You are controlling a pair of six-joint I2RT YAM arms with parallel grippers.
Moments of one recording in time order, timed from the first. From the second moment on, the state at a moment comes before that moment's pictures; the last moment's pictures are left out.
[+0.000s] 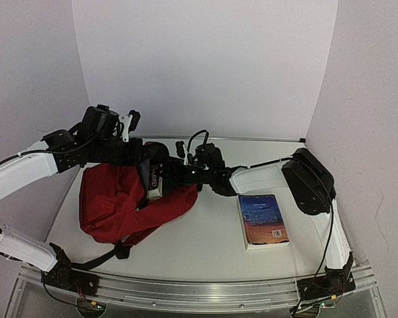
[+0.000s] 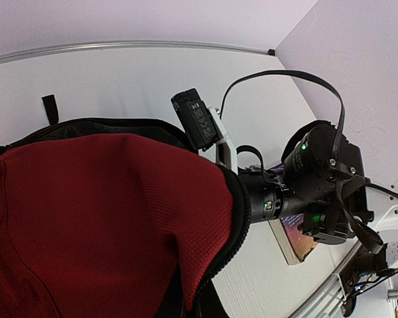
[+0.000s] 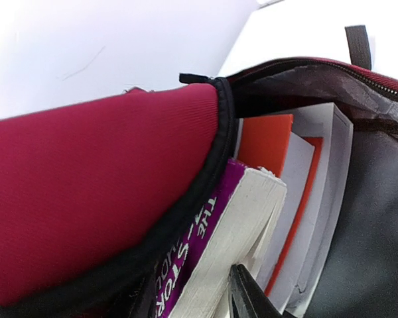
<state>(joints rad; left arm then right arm) -0.74 1.25 1.18 -0.49 0.03 -0.49 0.87 2.29 1.58 0.48 -0.42 0.86</state>
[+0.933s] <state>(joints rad) -0.56 1.19 1.07 -0.35 0.24 -0.58 0.98 2.22 1.47 0.48 -0.38 0.78</state>
